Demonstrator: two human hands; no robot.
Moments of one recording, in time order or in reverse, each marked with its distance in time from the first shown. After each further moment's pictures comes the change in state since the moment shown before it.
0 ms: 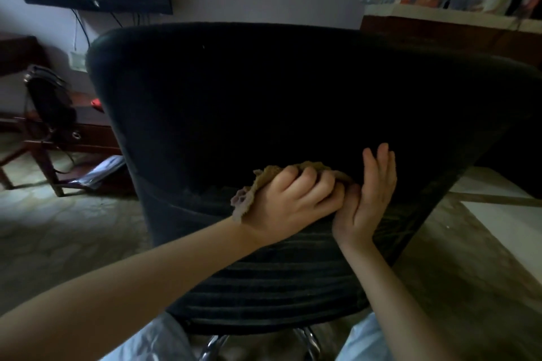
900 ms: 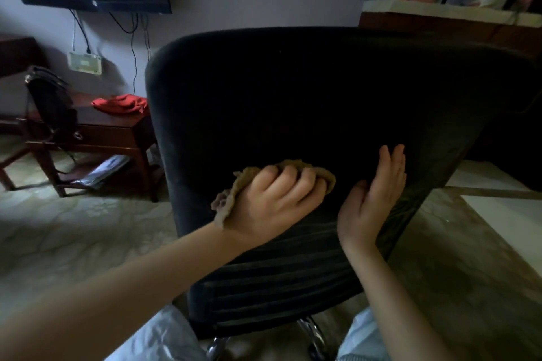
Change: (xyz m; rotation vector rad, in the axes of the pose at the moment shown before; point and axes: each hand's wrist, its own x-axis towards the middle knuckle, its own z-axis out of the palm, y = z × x) left_hand -0.017 -0.016 -0.032 -0.026 -0.068 -0.046; right_hand -0.004 -0.028 -0.012 -0.067 -0.063 0.376
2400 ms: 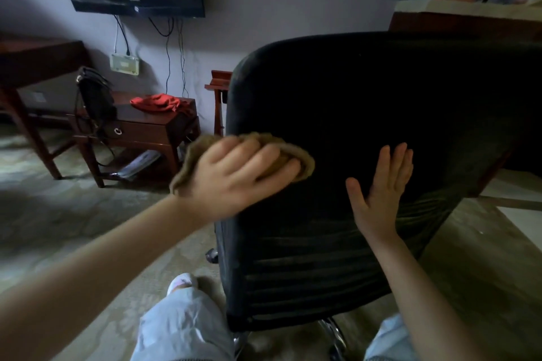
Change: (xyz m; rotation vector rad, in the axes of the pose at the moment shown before) left_hand -0.031 -0.090 -0.056 0.043 0.098 0.115; right_hand -0.003 0.007 0.022 -0.082 -0.273 -0.258
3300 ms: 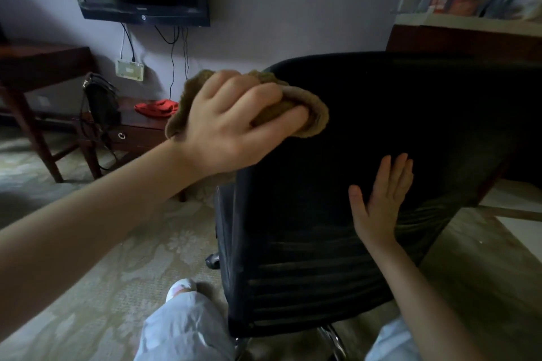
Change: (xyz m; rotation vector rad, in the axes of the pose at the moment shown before) left_hand 0.057 -0.052 -0.008 0.006 0.195 0.012; right_hand -0.002 -0.005 -0.002 -0.064 0.004 0.034
